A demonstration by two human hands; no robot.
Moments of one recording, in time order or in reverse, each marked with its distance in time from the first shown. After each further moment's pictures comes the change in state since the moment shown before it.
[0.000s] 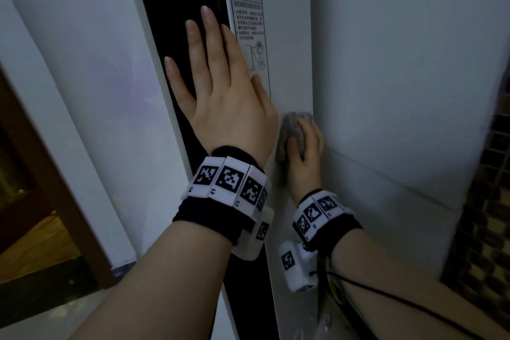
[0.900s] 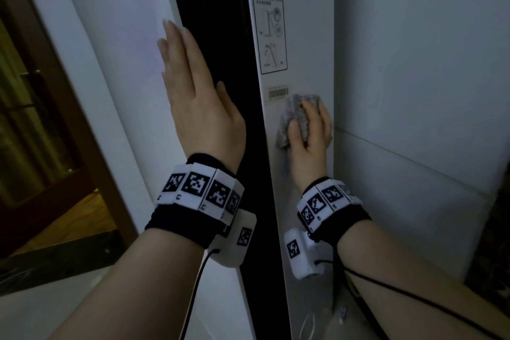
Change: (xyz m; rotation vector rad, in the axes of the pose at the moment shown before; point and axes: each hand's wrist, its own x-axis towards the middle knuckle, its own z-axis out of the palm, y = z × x) left_hand -0.036 -0.047 -0.025 -0.437 -0.006 -0.059; right_hand -0.026 0.001 0.004 -0.007 -0.119 -0.100
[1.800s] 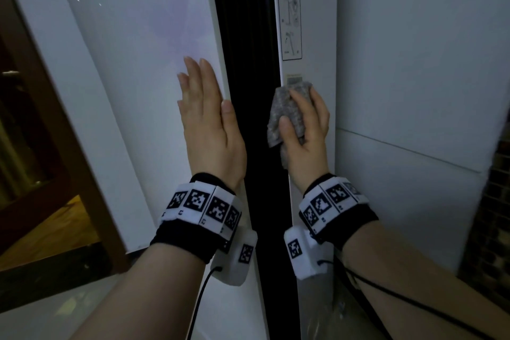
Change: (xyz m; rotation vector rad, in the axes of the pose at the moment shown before) left_hand -0.040 -0.051 -0.009 -0.284 -0.150 -0.067; right_hand -0.034 -0.034 0.022 -0.067 -0.005 -0.162
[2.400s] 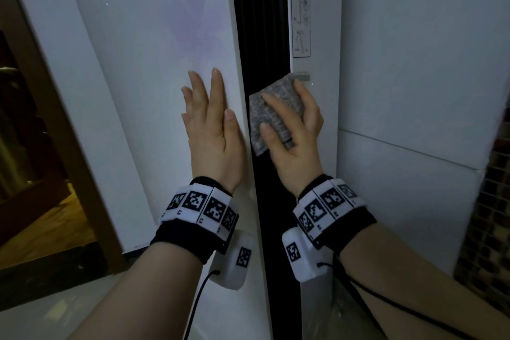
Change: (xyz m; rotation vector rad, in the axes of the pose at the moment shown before) left_hand -0.013 -0.017 -0.012 -0.086 -0.091 -0.087; right_hand -0.017 -0.016 0.016 -0.153 -0.036 -0.244
